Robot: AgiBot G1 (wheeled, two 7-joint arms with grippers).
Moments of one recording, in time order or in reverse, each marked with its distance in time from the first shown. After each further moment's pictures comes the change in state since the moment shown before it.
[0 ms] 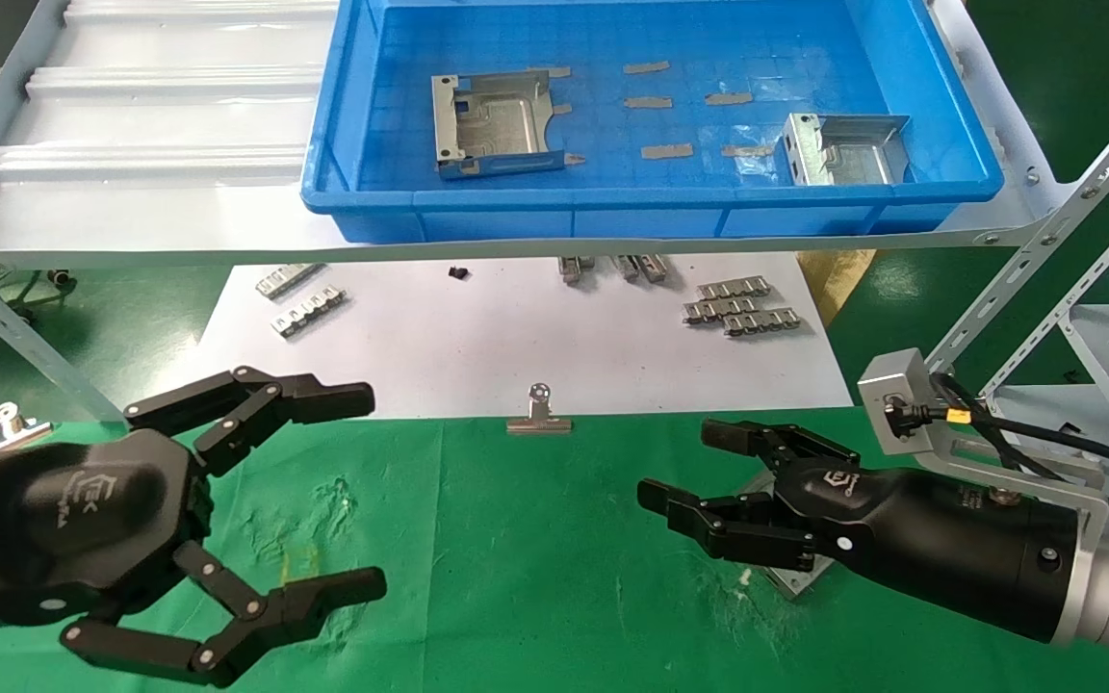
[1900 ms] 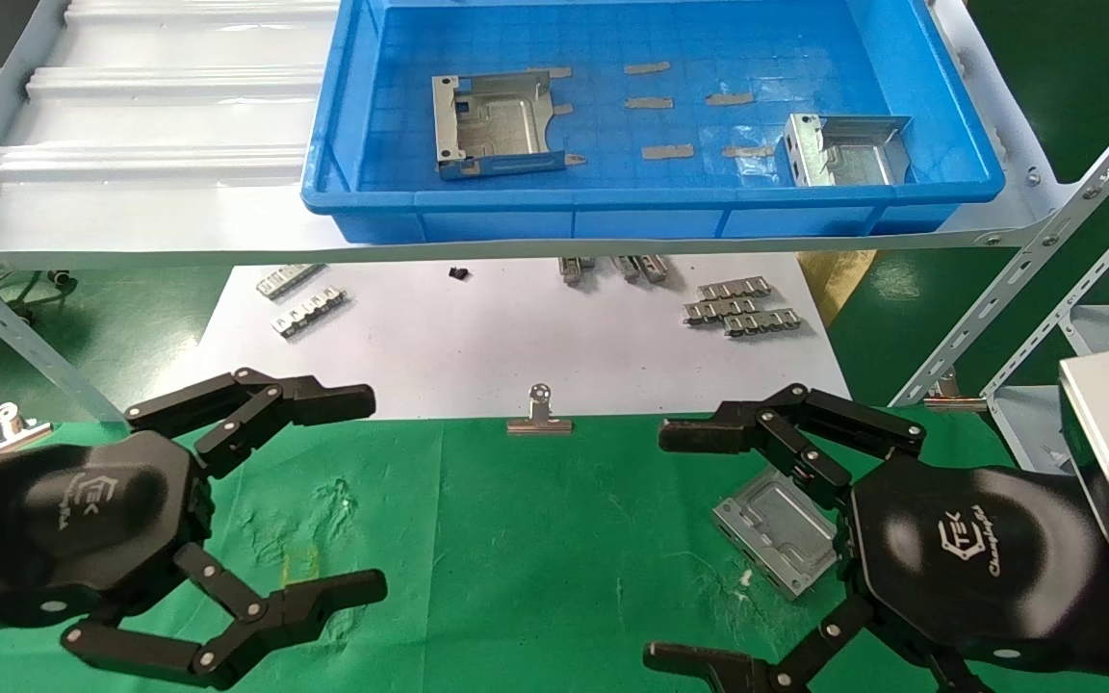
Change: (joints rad) left arm 0.000 0.000 0.000 0.000 0.000 0.000 0.000; right arm 0.106 -0.026 0.304 -0.057 0.095 -0.656 -0.285
